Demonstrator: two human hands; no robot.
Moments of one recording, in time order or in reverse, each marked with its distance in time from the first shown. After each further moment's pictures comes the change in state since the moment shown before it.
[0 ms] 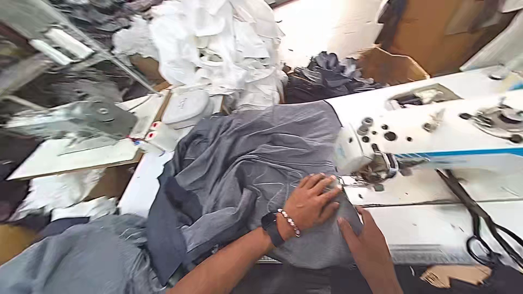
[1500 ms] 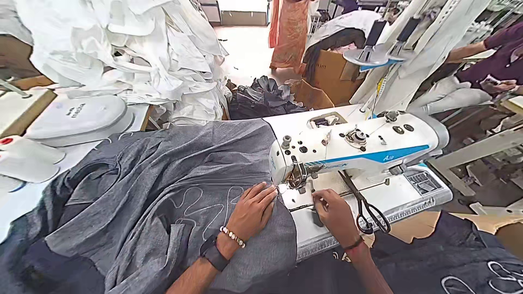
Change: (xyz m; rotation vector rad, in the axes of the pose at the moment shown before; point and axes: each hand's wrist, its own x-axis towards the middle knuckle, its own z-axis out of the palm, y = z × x) left_hand 0.010 -0.008 0.021 -0.022 0.132 0.018; right_hand 0.083 0.058 -0.094 -0.536 0.121 -0.377
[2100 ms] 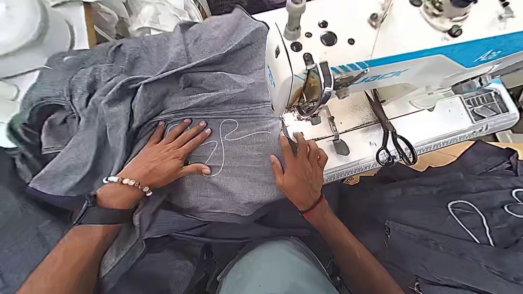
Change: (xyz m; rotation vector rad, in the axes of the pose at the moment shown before) left_hand -0.087 -0.106 -0.131 0.316 -0.591 -0.112; right_hand -0.056 -0.110 0.071 -0.250 0.039 0.016
